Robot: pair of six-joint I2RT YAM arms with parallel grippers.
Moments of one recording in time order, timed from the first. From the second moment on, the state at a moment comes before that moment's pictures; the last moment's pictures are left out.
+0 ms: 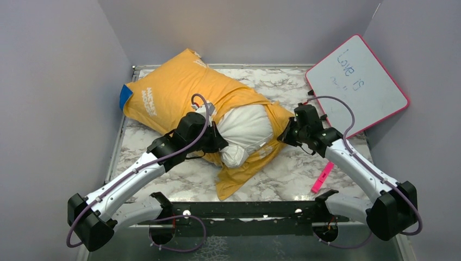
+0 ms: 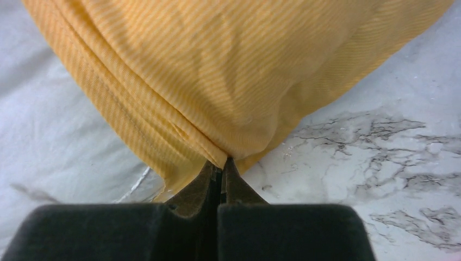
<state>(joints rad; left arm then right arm) -0.73 1.00 0.89 -0.46 0.09 -0.70 0.44 1.12 0.84 -0.54 0.04 0.68</state>
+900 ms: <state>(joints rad) -0.85 1.39 1.39 -0.46 0.23 -0.07 0.41 1.06 0.77 -0.50 -0.11 0.71</state>
